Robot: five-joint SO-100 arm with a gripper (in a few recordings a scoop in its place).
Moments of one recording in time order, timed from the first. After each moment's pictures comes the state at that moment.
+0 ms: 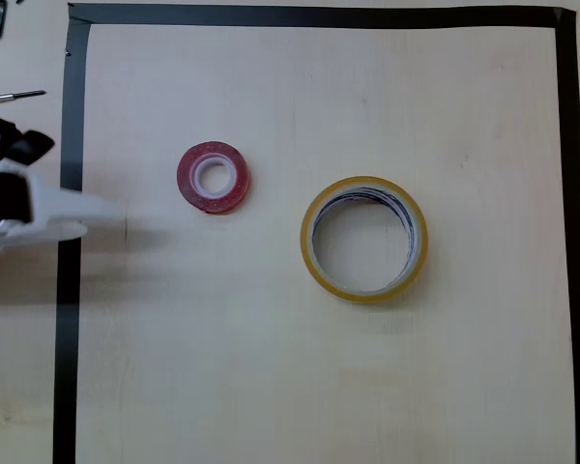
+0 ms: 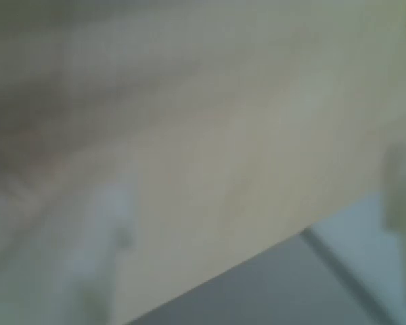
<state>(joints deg) -4.4 165.3 156.3 67.4 -12.9</state>
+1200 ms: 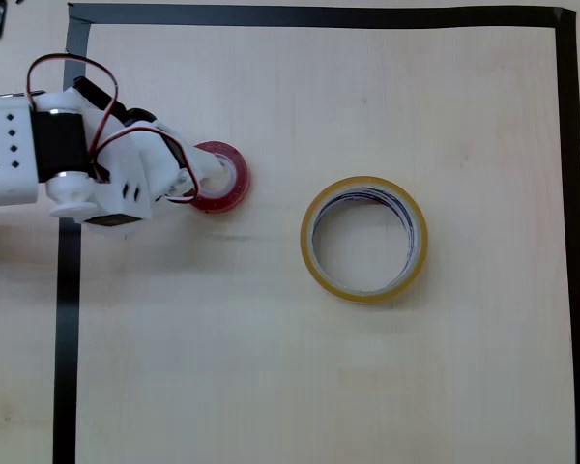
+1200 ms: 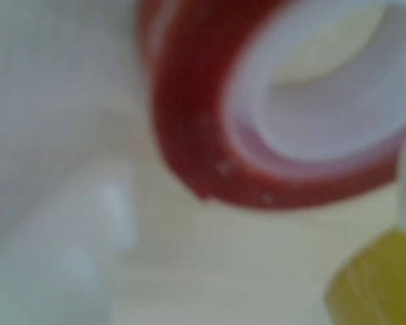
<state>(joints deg) -10.5 95.5 119.7 53.9 -24.3</state>
